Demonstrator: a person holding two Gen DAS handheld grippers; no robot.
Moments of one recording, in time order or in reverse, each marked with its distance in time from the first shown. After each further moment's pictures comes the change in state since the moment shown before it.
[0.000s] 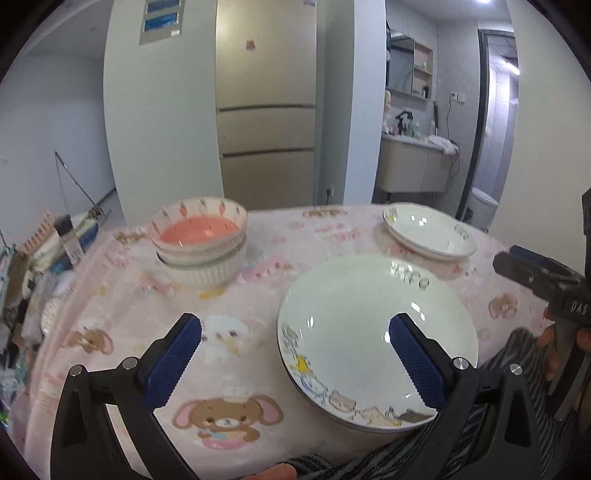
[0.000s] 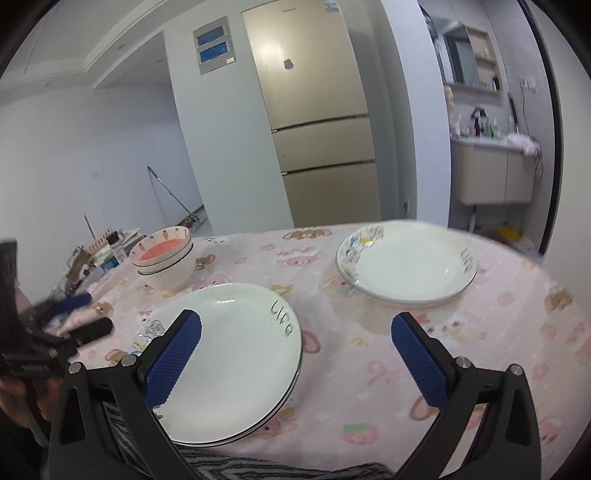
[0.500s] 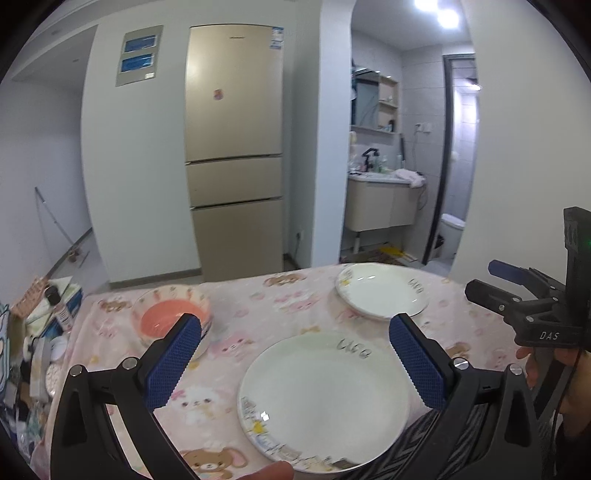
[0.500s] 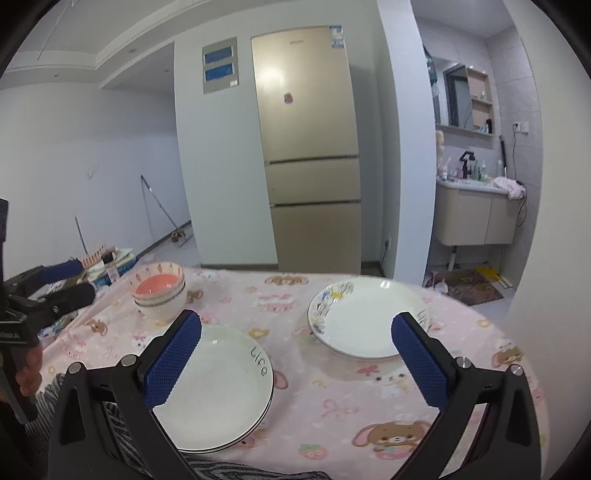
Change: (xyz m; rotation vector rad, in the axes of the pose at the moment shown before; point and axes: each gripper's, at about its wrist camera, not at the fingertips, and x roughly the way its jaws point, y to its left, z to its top) left arm -0.050 -0.038 0.071 0.055 -0.141 -0.126; right arm -0.060 -0.005 0.052 -0.063 -0.108 -0.067
